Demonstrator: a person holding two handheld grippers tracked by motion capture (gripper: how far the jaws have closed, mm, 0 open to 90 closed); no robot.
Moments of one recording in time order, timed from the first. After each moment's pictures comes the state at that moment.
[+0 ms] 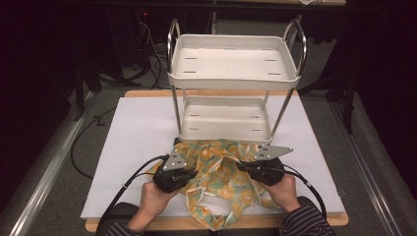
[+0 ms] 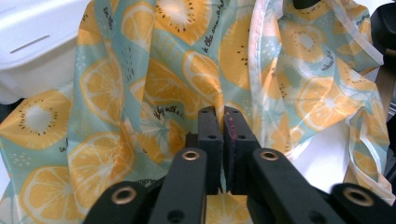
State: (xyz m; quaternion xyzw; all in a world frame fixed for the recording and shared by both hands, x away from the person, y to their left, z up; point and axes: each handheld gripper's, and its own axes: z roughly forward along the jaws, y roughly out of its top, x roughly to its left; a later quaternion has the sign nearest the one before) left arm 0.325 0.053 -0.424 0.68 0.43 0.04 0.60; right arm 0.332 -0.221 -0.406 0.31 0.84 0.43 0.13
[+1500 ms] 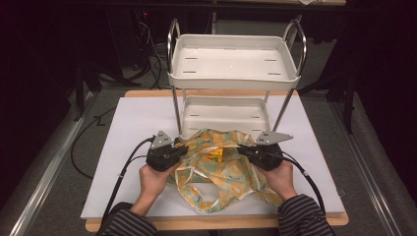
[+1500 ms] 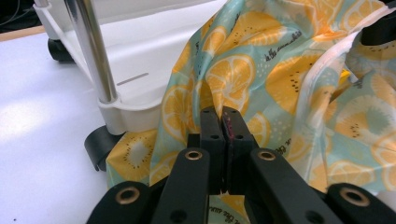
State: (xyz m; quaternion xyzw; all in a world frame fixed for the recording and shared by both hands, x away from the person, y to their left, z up) left arm 0.383 0.071 -0.416 0.58 0.49 0.09 0.64; right arm 0.362 -0.219 -0.391 0.34 0.81 0.44 0.18
